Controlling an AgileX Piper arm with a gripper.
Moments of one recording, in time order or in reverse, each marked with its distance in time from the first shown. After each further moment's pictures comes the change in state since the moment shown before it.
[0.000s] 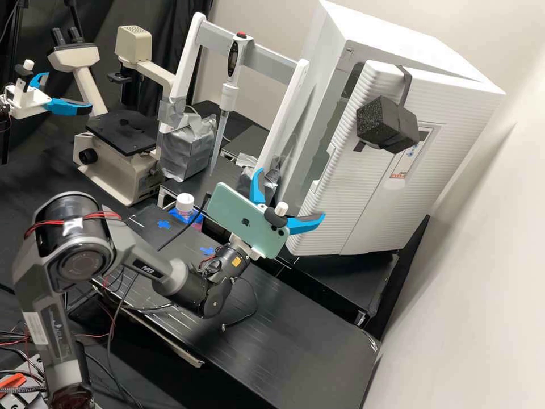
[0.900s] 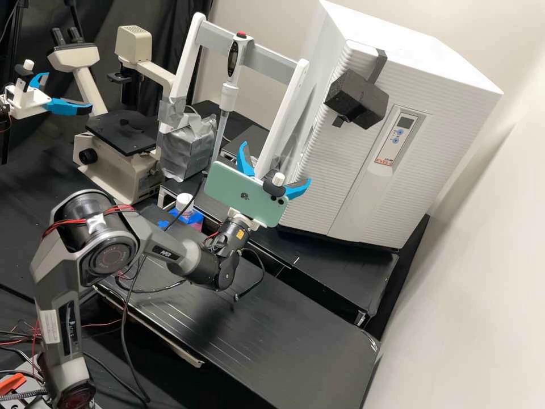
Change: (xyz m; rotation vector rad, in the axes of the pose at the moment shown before) arm 0.041 -0.026 -0.023 0.047 0.143 -0.113
